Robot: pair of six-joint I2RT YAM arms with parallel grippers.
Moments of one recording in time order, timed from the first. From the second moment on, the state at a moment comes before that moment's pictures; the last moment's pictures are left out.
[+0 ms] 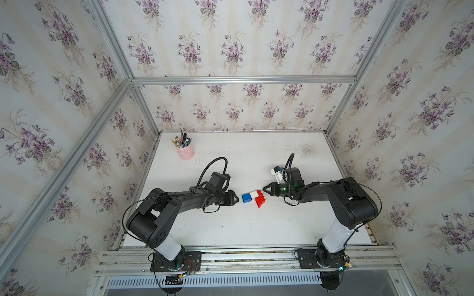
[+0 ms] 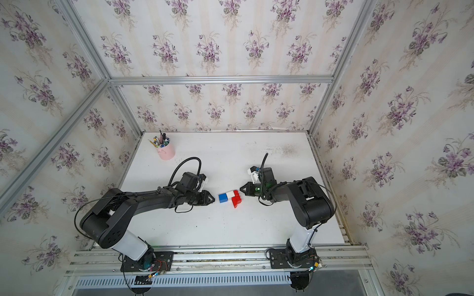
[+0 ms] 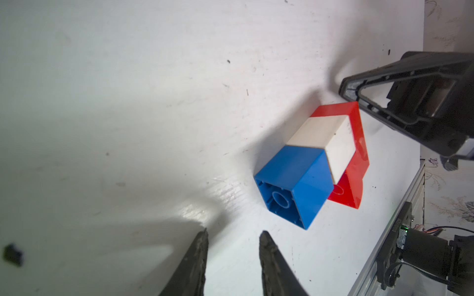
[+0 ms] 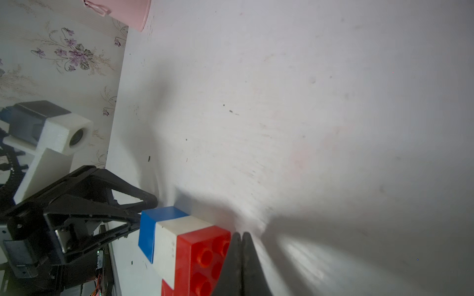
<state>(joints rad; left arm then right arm) -0.52 1.62 0.68 -0.05 0.41 -0.53 0.35 1.74 0.60 0.31 -0.65 0.46</state>
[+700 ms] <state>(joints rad) -0.56 1.69 0.75 -0.02 0.45 -0.54 0.39 1.69 0.58 0.29 -0.65 0.43</state>
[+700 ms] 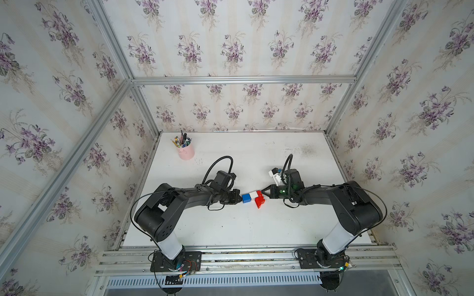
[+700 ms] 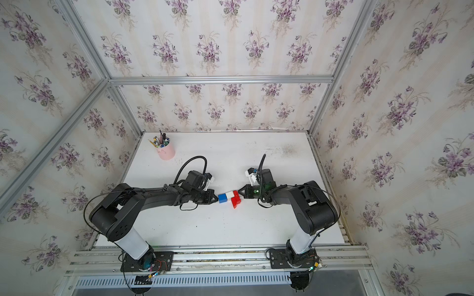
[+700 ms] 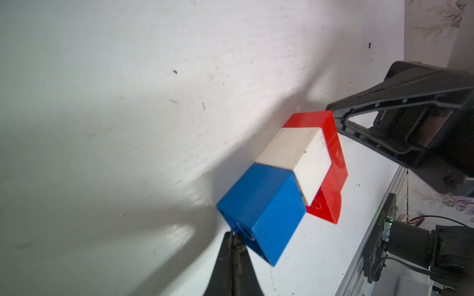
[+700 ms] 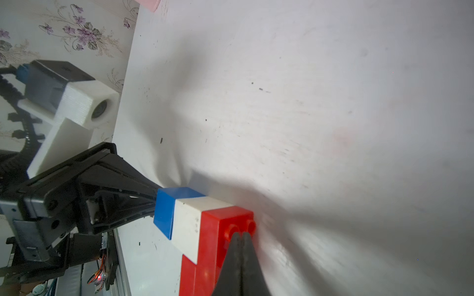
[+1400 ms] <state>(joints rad) -0.60 1.74 0.78 -0.01 0.46 -0.58 0.47 1.71 0.59 0.35 -0.47 0.47</state>
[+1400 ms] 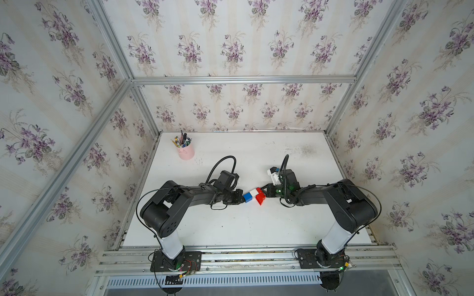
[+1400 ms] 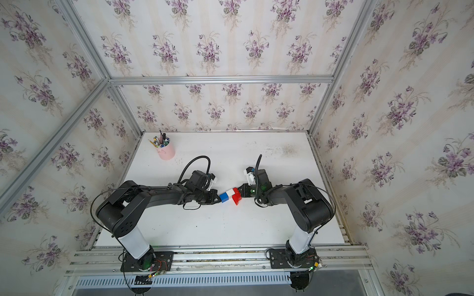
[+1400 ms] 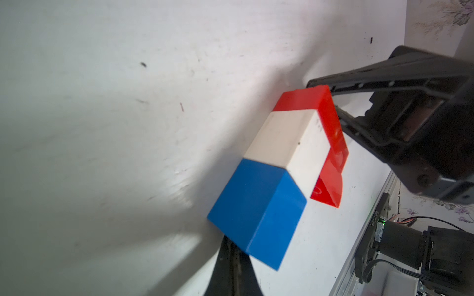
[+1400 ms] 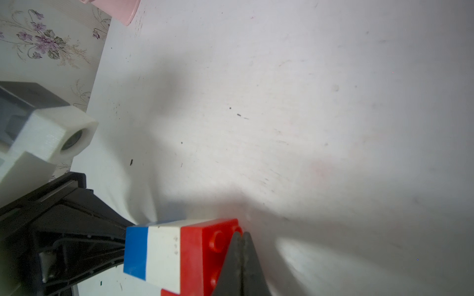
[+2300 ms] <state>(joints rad) -0.53 1.36 0.81 -0.31 0.19 -0.45 0.32 1.38 0.65 0.12 -0.34 0.33</state>
